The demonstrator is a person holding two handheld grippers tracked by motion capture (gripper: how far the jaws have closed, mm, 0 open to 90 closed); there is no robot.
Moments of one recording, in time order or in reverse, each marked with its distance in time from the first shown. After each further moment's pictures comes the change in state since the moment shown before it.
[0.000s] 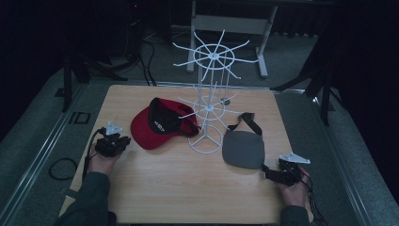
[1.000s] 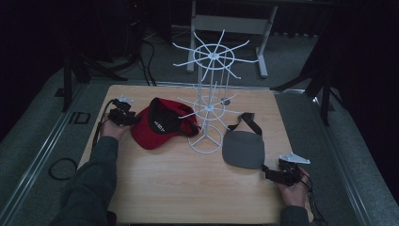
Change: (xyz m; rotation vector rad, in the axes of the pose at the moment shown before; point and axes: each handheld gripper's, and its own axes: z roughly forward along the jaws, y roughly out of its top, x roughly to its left) left arm 0.042 0.072 0.071 0.069 -0.066 -0.011; right arm 0.001 0.000 0.000 0.001 -0.004 0.001
